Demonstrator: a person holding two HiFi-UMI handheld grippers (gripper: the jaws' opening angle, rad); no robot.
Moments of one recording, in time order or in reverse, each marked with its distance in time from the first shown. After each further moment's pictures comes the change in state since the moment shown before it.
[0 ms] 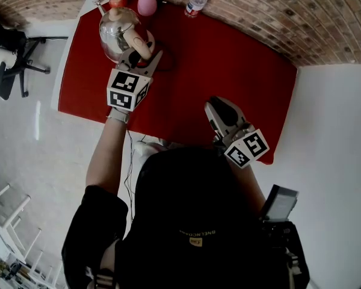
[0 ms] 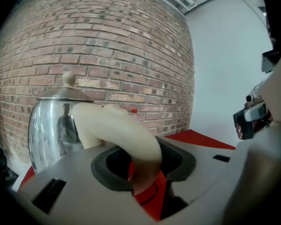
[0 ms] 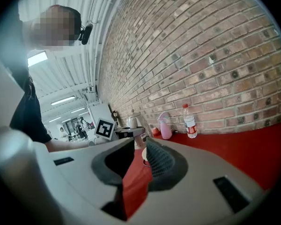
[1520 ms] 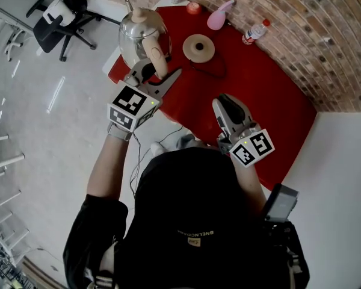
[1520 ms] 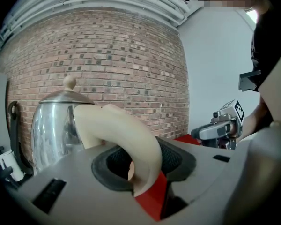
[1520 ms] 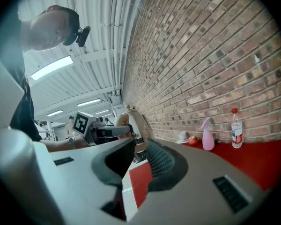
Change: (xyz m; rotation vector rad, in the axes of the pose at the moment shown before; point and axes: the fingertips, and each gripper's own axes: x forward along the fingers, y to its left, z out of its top) left arm -0.240 -0.004 0.061 0.066 -0.092 0.097; right arm 0.053 0.156 0.021 -0.098 -0.059 0.288
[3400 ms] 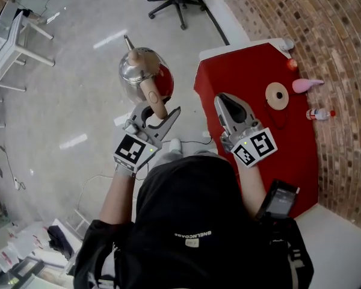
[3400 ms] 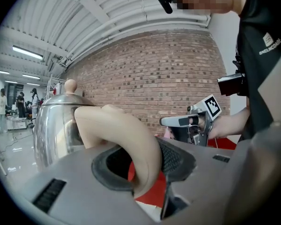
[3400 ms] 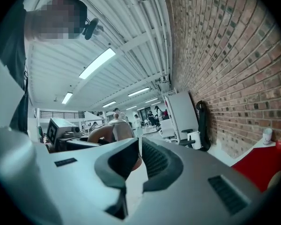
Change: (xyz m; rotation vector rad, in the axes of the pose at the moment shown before) left arm -0.322 -0.025 -0.069 -0.164 -0.036 0.661; right arm 0.143 0.252 -0.033 -0.130 0.151 0.664
